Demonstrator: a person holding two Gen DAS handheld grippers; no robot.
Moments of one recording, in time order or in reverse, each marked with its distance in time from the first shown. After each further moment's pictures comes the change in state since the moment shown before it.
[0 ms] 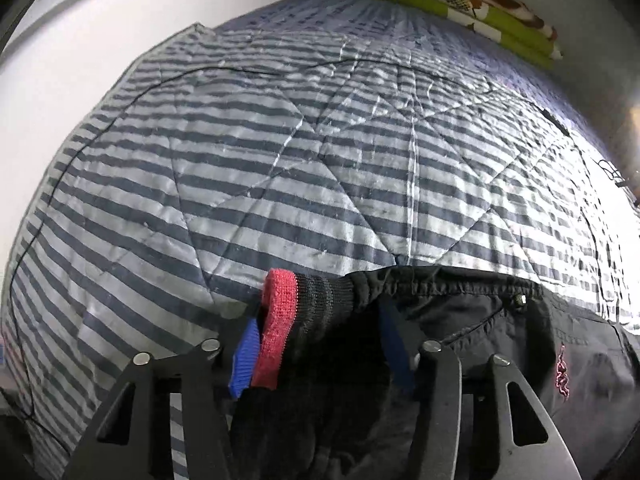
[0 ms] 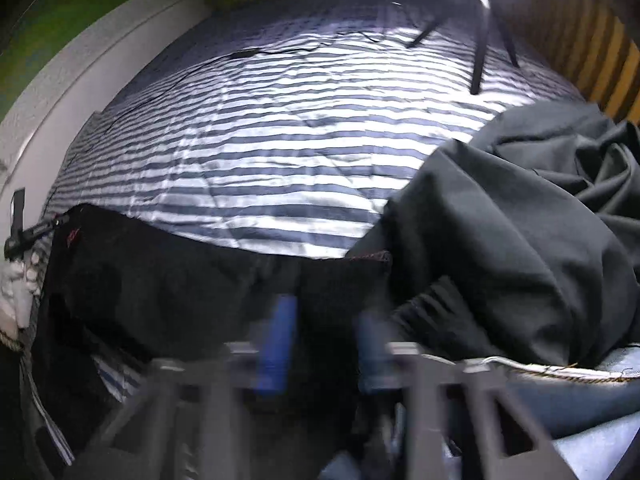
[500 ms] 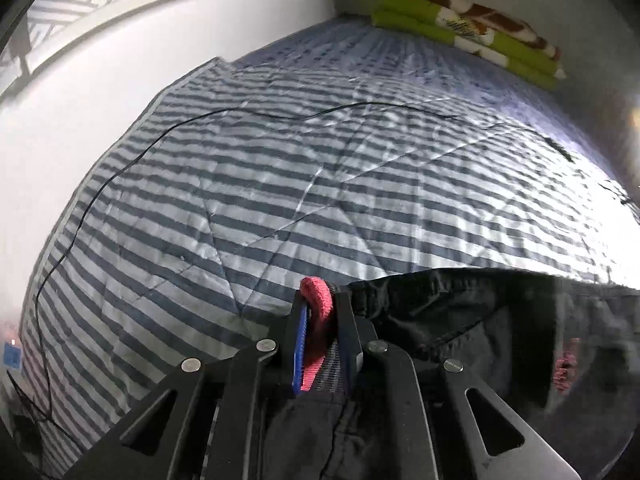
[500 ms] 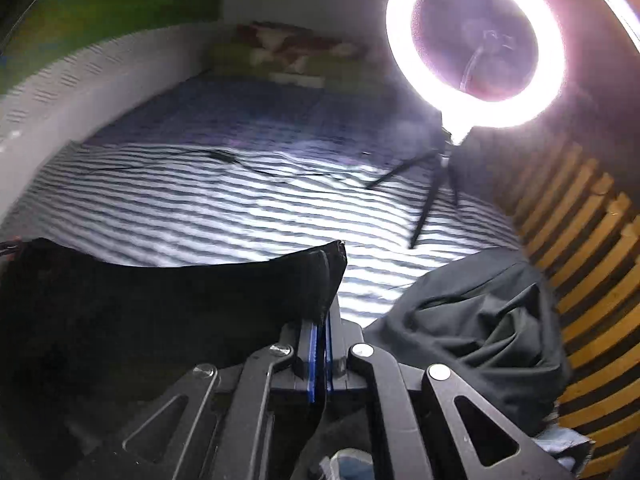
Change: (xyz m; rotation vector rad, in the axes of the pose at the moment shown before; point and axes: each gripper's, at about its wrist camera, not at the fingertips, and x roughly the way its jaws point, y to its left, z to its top) left arm -0.023 0.005 0.008 -0.027 -0.094 0.073; right arm -0.066 0.036 0.059 -0.115 -0.309 -0.320
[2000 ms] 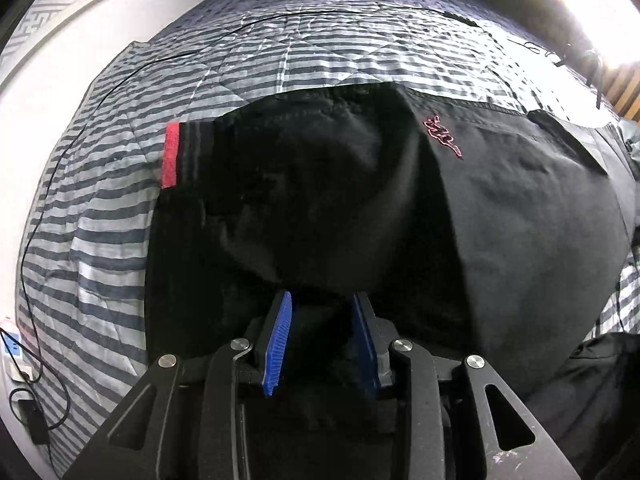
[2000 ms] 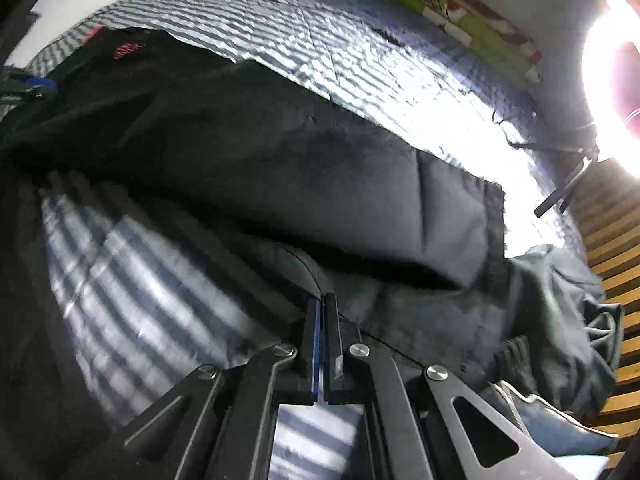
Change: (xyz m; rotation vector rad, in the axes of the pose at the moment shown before) left arm -0.042 -0.063 -0.123 0.298 0.181 -0.106; right arm 0.018 0.112 -0.112 -0.494 0.219 0.163
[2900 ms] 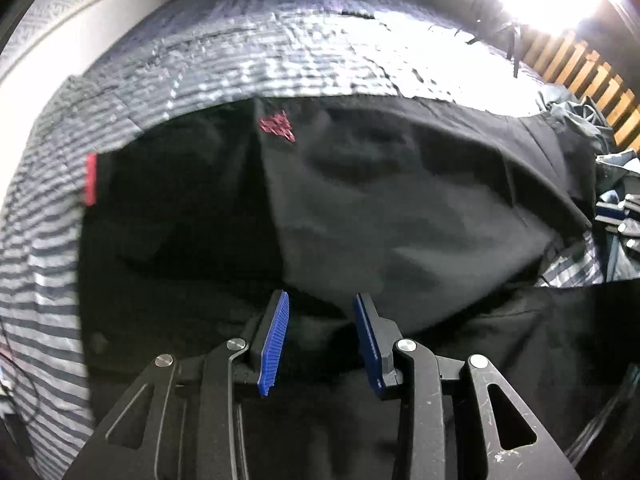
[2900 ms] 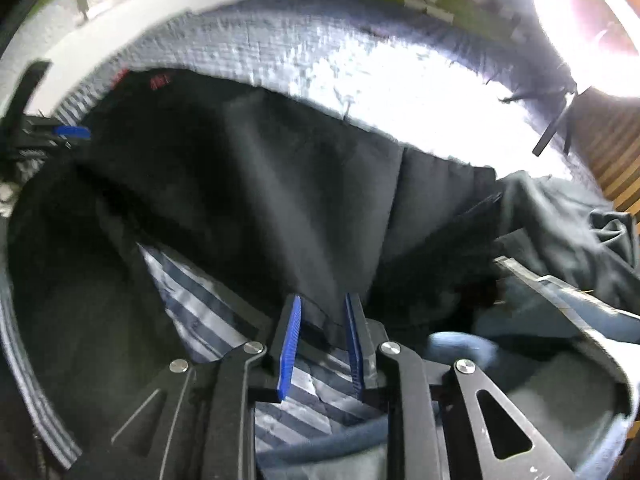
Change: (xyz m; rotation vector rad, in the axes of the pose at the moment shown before) left arm -0.037 -0.082 -0.022 0.117 -0.011 -0.182; right arm -0.034 0.000 -0.045 0.157 0.000 0.151
